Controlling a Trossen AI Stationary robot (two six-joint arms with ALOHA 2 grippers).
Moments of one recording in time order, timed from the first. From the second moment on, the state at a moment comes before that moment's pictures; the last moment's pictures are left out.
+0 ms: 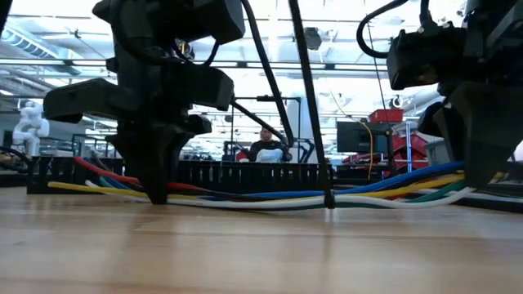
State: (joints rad) left arm -0.28 1.94 1.14 -0.66 -0.03 -0.07; right arm 0.48 1.61 0.88 -0.47 0.03 0.78
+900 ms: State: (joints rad) left arm -0.28 1.65 1.21 -1.14 -0.06 -0.34; right arm 0.30 1.44 0.88 -0.41 0.21 0.53
